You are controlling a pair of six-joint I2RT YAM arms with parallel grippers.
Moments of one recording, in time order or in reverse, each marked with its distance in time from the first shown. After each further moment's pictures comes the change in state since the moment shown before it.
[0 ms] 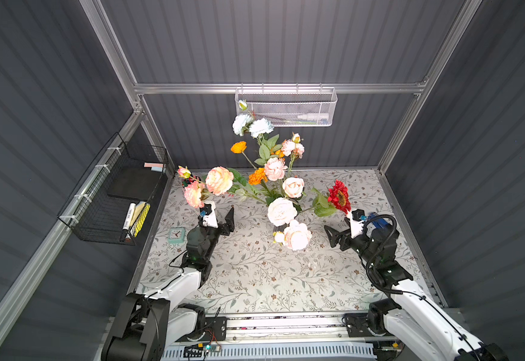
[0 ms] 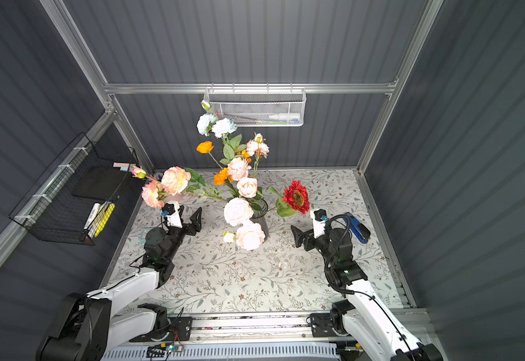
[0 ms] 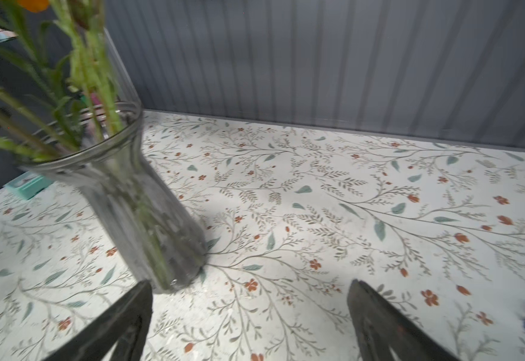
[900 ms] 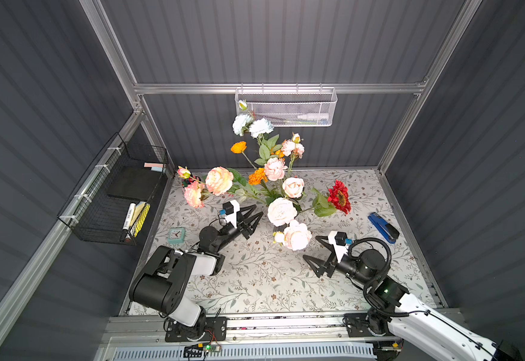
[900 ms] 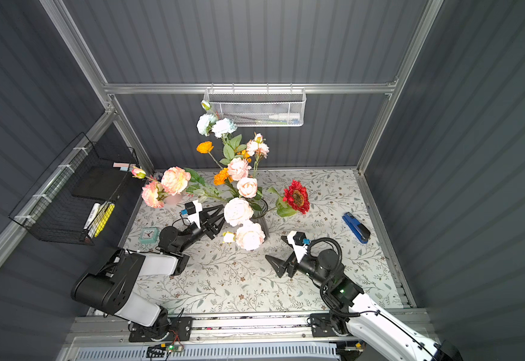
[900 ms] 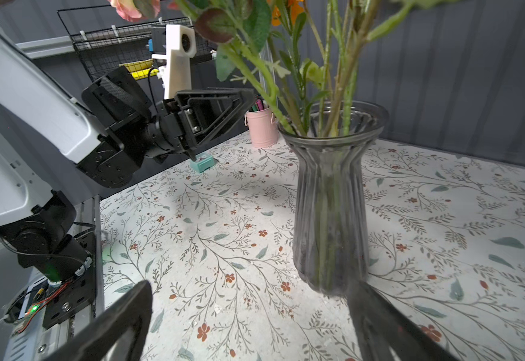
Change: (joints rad) left arm -0.126 0.426 0.119 0.602 0.505 -0.214; right arm 0.439 -0.144 -0.121 0.146 -0.038 0.087
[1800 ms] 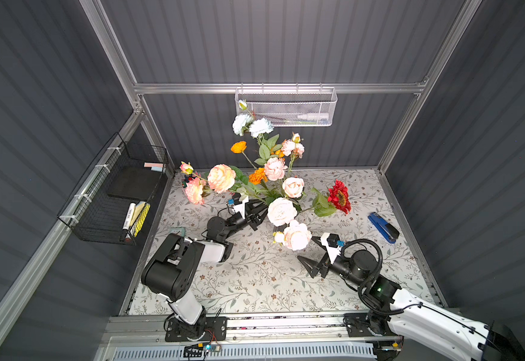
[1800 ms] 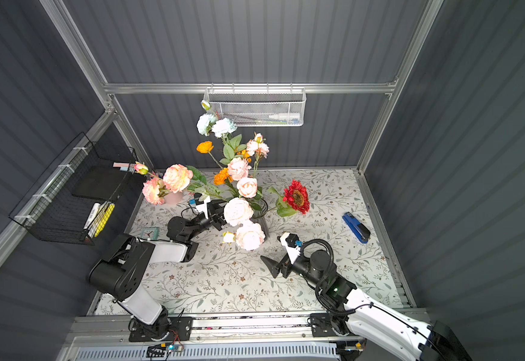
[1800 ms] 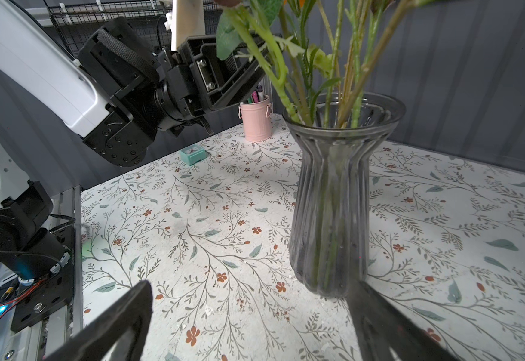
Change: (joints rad) left arm -0.057 0.111 0.175 0.052 0.095 -0.080; right arm 0.078 0.107 -0.005 0.077 0.120 -0.044
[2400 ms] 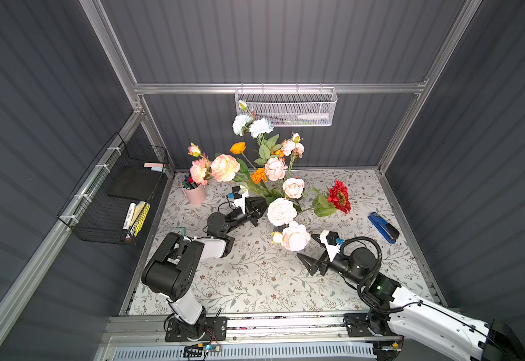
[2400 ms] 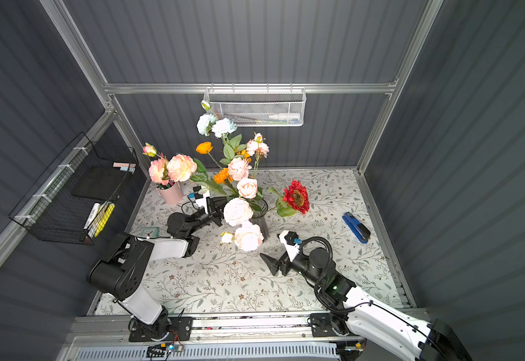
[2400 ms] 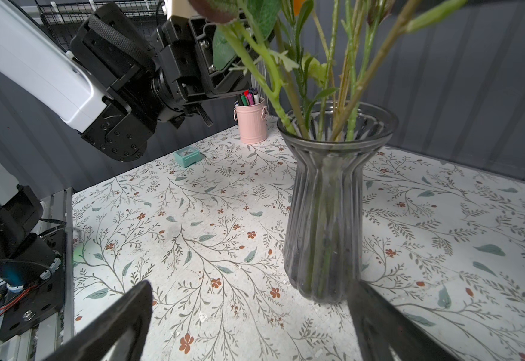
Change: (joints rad) left arm 0.000 0.002 0.083 -0.001 0.038 -0.113; right arm 0.000 0.023 0.046 -0.024 0.019 -0.021
